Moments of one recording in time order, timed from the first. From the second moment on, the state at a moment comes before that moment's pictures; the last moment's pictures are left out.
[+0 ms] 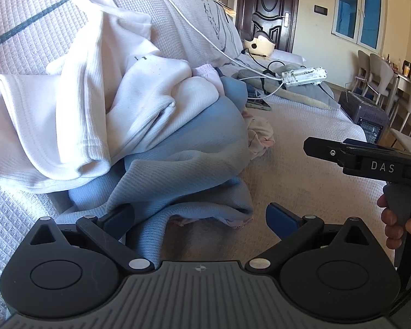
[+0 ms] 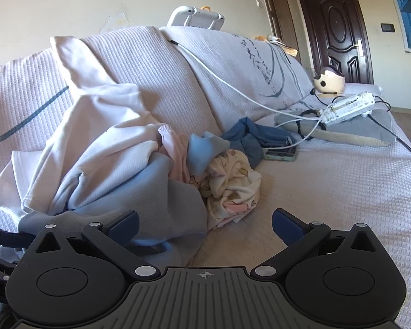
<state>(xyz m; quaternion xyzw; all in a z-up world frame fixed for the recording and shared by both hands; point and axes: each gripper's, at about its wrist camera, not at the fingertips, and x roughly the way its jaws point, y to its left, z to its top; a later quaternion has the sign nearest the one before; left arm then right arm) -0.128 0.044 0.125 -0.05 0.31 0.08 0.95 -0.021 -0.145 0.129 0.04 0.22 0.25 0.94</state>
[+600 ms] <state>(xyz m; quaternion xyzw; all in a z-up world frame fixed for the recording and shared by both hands) -0.128 0.041 0.124 -0.05 0.31 0.08 0.95 -0.021 -0.141 0.126 0.03 0.23 0.26 0.94</state>
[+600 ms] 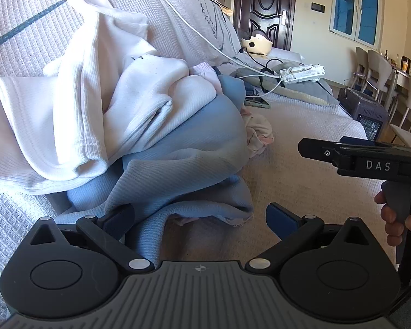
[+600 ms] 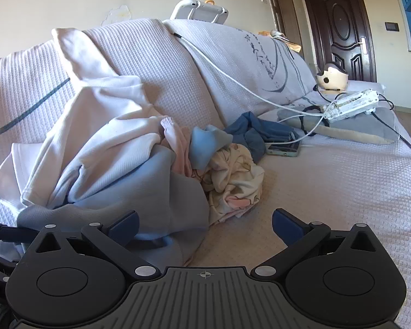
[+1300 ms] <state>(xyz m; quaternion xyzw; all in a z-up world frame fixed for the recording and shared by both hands) -0.130 0.041 0.123 -0.05 0.32 0.08 0.94 -0.020 -0.135 0.126 0.01 0.24 0.25 0.94</state>
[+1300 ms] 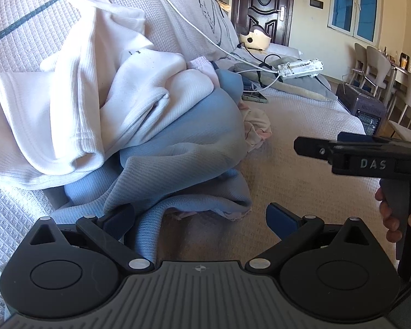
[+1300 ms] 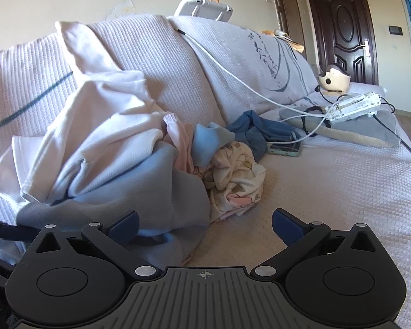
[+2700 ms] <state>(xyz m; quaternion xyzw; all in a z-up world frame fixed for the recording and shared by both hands) -0.104 0.126 0.171 -0.04 0.26 0.20 0.94 -0.025 -0.126 0.133 0.01 0.21 0.30 0.93</state>
